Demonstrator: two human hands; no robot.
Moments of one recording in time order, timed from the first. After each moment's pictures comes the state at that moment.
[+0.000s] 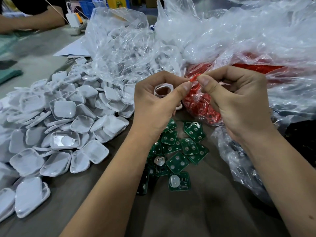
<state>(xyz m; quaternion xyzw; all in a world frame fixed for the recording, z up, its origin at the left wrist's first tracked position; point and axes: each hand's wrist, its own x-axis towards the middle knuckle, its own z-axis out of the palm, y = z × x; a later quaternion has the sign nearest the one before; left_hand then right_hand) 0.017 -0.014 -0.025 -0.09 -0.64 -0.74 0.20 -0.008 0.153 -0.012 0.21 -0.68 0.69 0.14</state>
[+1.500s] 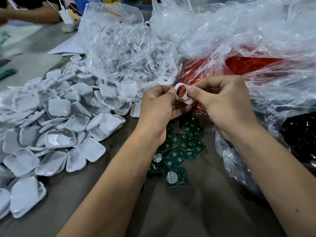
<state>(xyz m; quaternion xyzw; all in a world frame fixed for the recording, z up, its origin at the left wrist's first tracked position) 0.013 0.005 -0.029 0.14 -0.55 -0.82 0.03 -0.018 0.146 -0.032 0.10 -0.78 0.62 0.10</state>
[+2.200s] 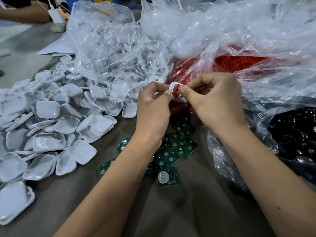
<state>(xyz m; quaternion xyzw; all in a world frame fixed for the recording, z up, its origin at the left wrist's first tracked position) 0.019 0.018 -0.033 0.10 -0.61 -0.78 0.09 -0.008 0.145 -0.018 0.07 -0.84 0.51 0.18</state>
